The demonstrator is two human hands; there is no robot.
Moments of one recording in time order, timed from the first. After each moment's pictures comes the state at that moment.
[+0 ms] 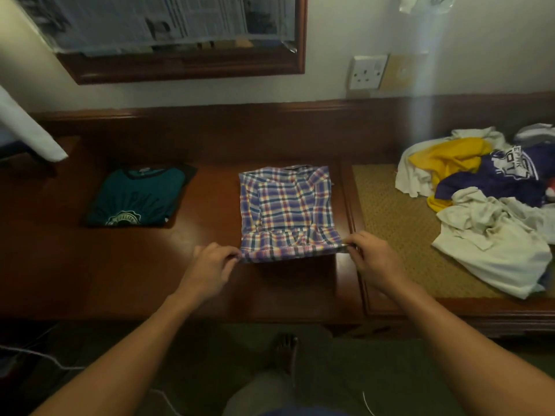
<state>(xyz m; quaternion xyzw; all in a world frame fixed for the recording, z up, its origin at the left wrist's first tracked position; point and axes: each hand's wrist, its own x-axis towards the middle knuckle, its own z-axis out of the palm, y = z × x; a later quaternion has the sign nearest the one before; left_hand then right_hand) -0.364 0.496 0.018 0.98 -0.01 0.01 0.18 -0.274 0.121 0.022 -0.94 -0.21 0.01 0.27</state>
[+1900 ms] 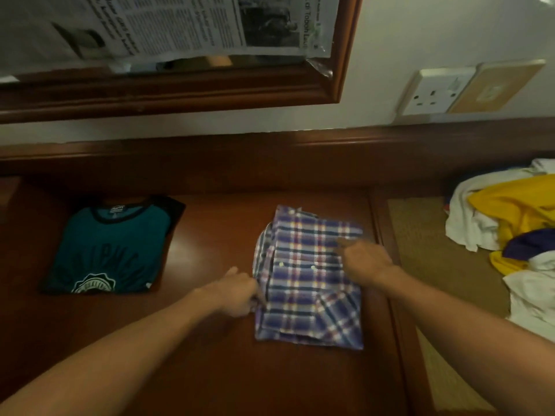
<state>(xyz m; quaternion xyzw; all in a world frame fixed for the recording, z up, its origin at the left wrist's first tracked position) -0.136 0.530 -0.014 0.89 -0.18 -0.41 0.06 -0.042 0.230 -0.035 -0.93 -0.25 0.26 0.00</state>
